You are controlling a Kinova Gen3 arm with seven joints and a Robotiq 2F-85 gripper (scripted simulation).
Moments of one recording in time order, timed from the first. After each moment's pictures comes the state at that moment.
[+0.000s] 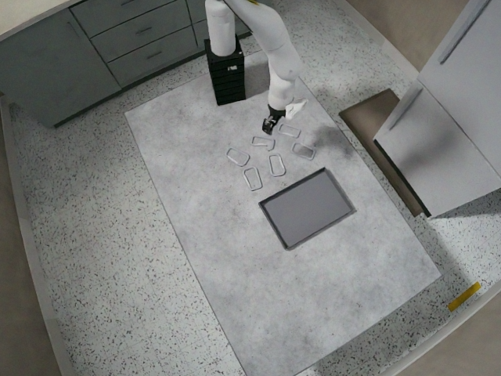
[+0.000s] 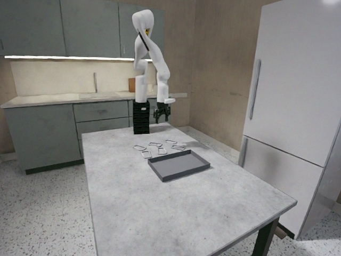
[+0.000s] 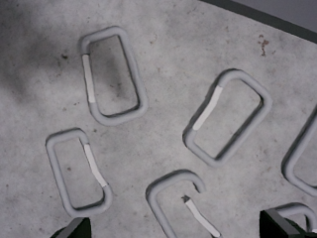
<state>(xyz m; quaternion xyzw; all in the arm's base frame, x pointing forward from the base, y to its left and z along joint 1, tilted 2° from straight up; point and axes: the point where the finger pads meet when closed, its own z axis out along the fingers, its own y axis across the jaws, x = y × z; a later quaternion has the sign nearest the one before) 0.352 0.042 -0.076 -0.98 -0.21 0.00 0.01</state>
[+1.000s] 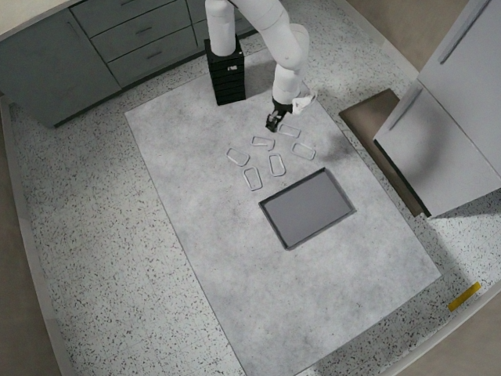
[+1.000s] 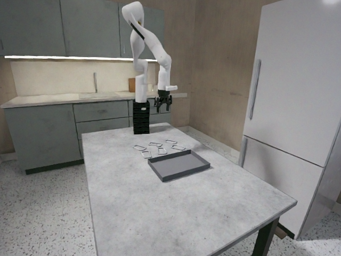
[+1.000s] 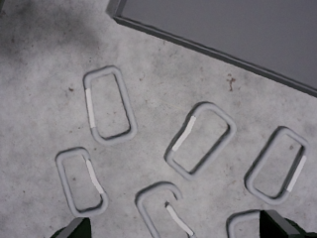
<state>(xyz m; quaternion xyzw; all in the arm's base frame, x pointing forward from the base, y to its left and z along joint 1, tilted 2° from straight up) 0.389 0.030 0.007 -0.98 -0.22 0.00 0.02</state>
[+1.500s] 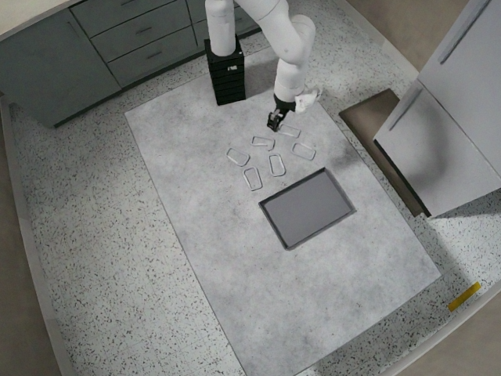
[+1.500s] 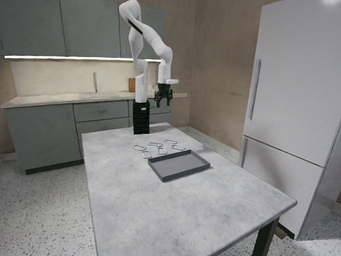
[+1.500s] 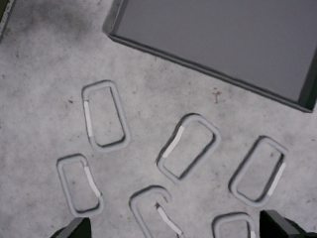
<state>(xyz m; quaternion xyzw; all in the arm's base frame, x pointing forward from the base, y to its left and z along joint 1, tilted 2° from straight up) 0.409 0.021 0.046 -0.98 -0.22 0.00 0.02</state>
